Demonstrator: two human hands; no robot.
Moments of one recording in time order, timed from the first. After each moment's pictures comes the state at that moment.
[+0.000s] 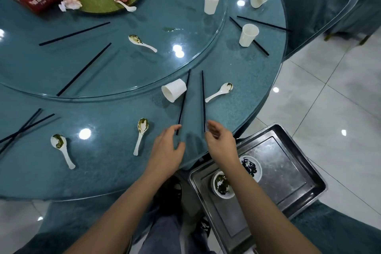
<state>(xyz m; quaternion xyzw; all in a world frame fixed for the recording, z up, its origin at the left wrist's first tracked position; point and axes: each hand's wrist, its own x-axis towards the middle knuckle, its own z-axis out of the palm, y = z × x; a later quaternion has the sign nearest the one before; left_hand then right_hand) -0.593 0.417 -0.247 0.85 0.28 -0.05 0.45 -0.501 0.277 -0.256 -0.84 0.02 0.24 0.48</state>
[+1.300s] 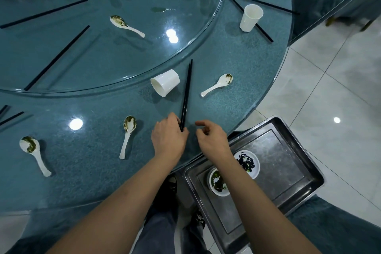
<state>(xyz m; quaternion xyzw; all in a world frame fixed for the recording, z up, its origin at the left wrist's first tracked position) -0.519 0.412 -0.302 0.89 0.35 -0.07 0.27 -0.473 0.294 -0.292 -0.88 0.00 0.30 0.37</state>
